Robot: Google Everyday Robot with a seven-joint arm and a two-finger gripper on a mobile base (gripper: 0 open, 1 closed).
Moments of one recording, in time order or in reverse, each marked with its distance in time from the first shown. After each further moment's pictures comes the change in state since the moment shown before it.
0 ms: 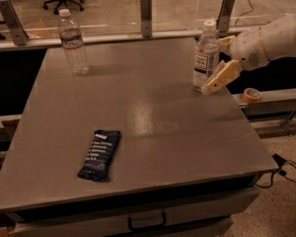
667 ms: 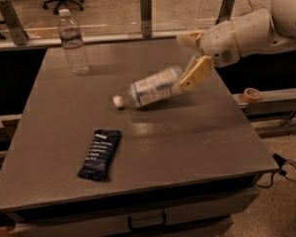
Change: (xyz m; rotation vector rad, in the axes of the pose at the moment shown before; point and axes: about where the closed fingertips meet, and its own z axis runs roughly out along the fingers) arm -0.078 0.053 0.037 -0.148 -0.160 -0.083
